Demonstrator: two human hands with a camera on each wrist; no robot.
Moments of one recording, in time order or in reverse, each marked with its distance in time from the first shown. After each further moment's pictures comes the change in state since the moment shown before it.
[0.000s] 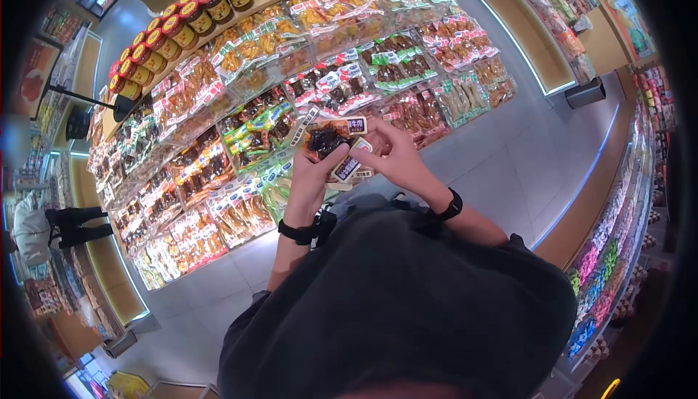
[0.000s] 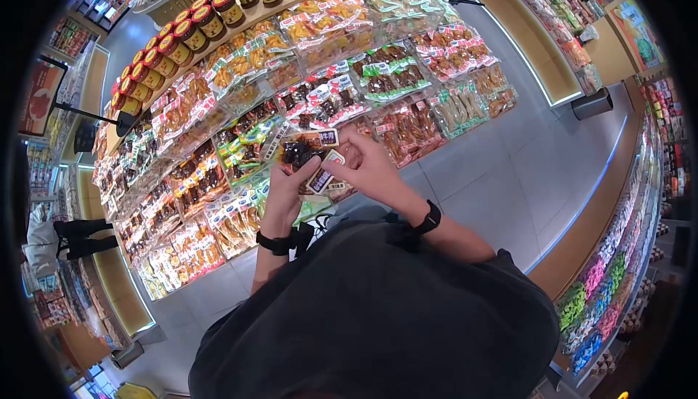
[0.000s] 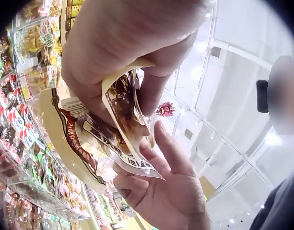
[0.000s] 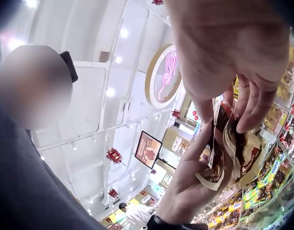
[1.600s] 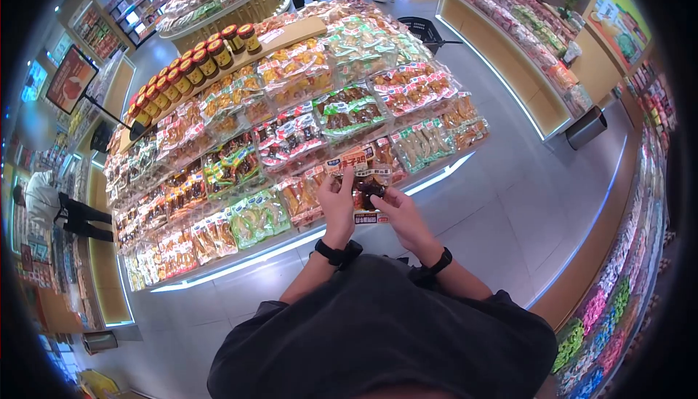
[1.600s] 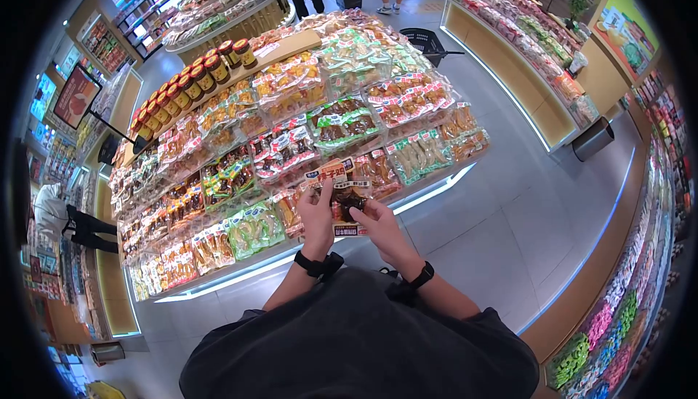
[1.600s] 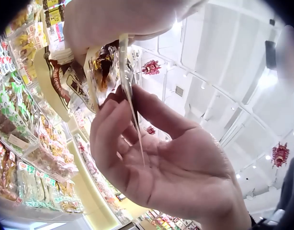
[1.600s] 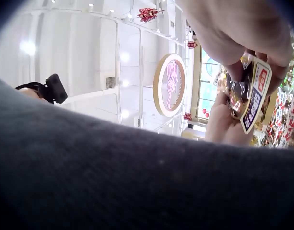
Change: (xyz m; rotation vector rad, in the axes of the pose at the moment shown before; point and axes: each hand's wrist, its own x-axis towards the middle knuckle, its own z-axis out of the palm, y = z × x) left_hand -0.006 -0.169 0.219 0.157 0.410 0.331; right_hand -0.169 0.077 -0.145 0.644 0.229 0.181
